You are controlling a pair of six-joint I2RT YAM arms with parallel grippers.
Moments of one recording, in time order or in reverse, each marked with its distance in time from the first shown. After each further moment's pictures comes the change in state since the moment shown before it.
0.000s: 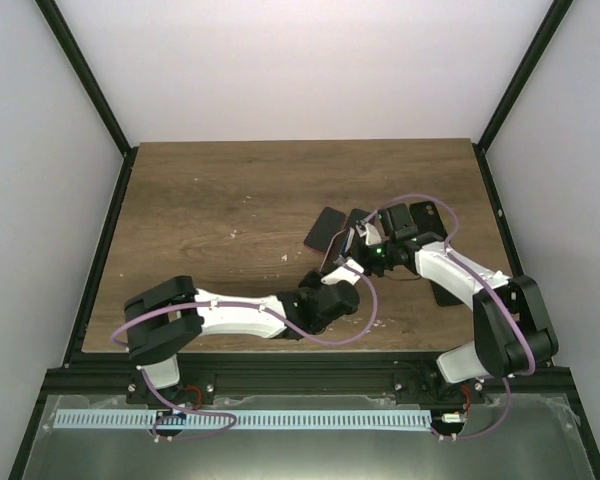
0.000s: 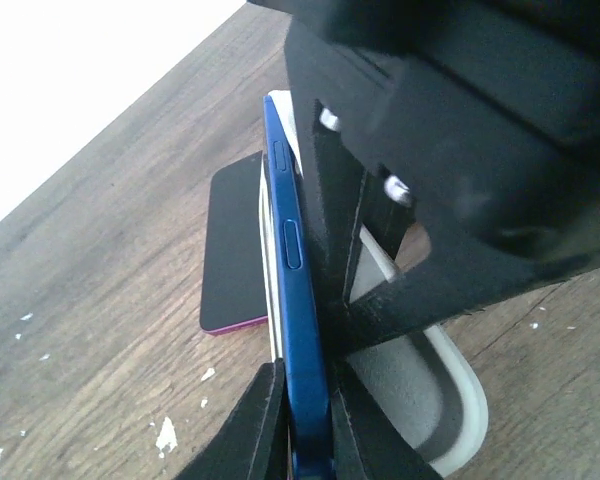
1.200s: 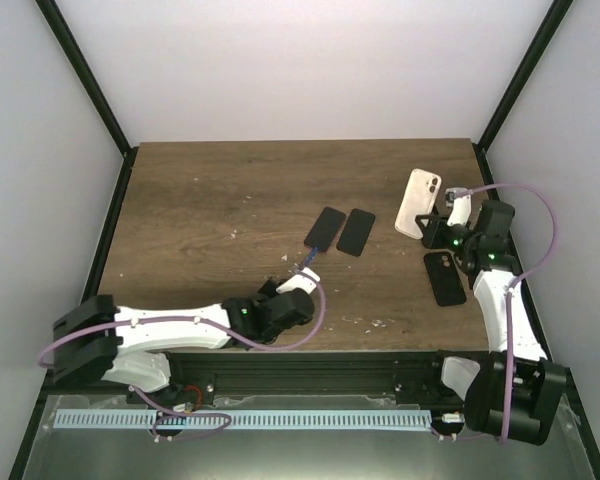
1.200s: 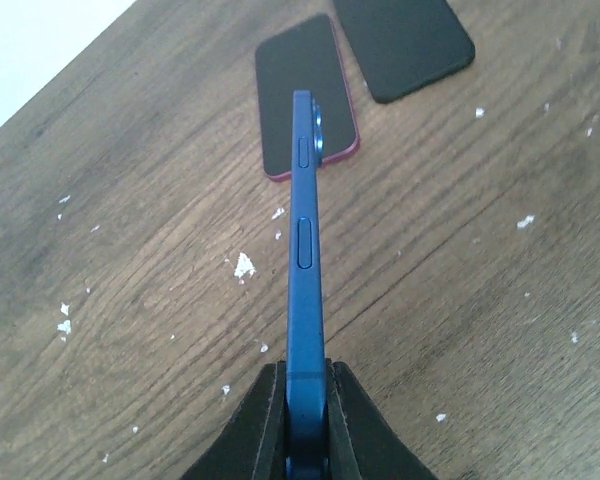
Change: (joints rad) left arm 0.013 -0.455 -0.284 -0.270 0.122 -0.140; right arm -0.549 -0.373 -0.077 0.143 0.023 -0.476
